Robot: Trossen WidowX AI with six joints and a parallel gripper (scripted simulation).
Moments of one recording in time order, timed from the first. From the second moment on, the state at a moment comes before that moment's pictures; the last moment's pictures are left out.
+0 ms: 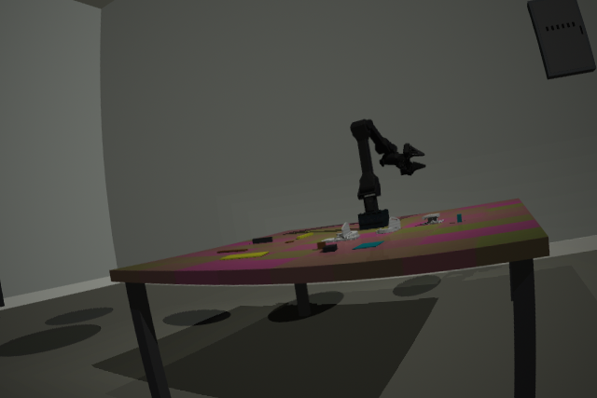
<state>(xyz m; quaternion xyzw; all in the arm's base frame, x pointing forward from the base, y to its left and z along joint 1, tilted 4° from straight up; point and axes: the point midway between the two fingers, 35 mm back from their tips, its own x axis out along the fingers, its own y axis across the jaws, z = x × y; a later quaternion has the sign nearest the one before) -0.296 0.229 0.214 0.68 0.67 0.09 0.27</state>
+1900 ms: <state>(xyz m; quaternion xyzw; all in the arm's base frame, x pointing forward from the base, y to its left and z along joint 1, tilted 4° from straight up) 0.081 0.341 0.112 0.86 0.25 -0.38 0.22</state>
